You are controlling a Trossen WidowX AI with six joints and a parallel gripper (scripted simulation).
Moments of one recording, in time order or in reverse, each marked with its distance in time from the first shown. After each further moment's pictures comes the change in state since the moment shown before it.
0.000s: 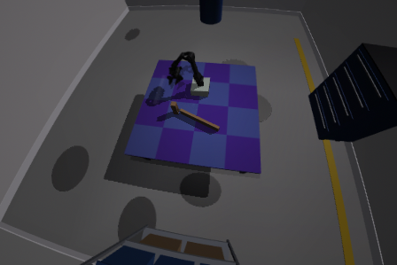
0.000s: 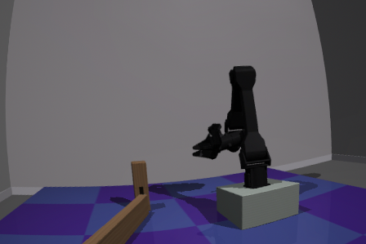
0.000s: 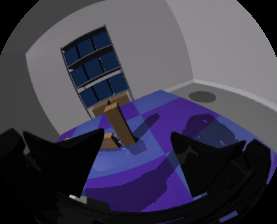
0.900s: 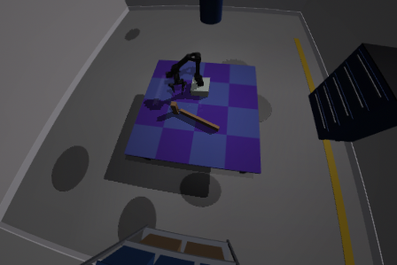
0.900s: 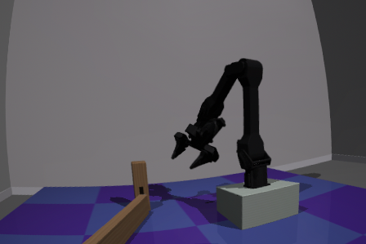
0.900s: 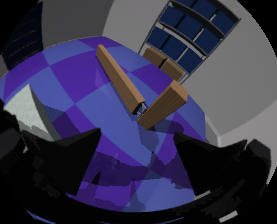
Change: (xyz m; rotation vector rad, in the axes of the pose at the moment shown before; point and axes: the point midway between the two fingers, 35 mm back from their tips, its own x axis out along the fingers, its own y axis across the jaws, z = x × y) arm 0.066 0.072 -0.031 -1.011 0.496 0.403
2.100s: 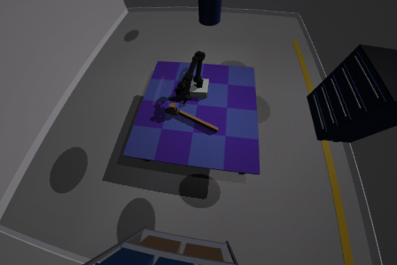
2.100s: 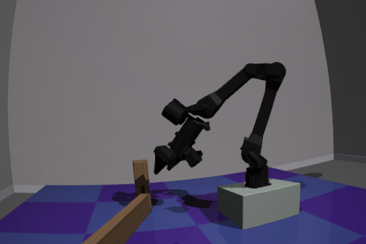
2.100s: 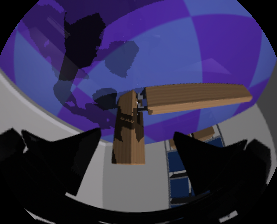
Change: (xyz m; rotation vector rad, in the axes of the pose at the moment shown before) arm 0.085 0.007 0.064 -1.943 0.621 0.335
